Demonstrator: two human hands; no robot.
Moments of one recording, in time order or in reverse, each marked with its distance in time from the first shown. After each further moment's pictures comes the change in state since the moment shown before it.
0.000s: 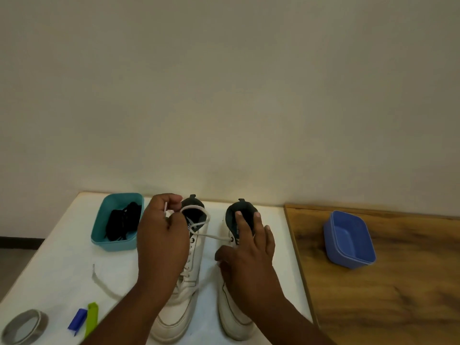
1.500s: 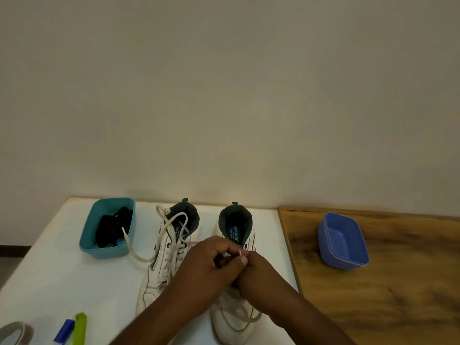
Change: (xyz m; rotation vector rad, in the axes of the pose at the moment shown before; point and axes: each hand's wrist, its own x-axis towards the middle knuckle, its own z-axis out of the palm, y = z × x) left_hand -0.038 -0.009 0.031 0.036 -0.733 0.059; right_hand 0.007 0.009 -0.045 0.600 -0.600 0.348
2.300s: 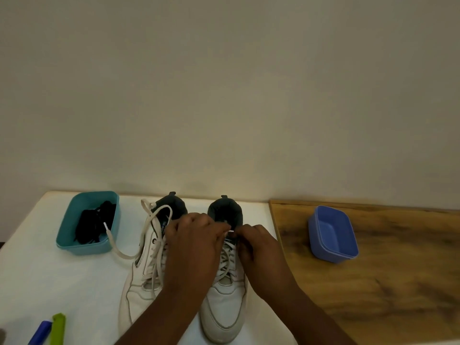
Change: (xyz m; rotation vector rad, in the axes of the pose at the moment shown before) left_hand 0.036 -0.021 0.019 0.784 0.333 0.145; right_hand 0.031 0.054 -0.010 -0.214 0.515 -0.256
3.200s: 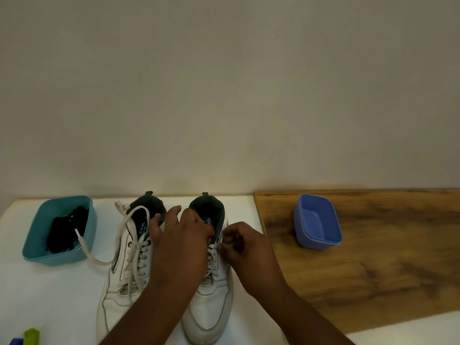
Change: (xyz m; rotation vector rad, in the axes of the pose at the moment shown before) left_hand 0.004 0.019 0.009 0.271 -0.211 -0.039; right_hand -0.009 0.022 0.003 0.348 0.087 0.174
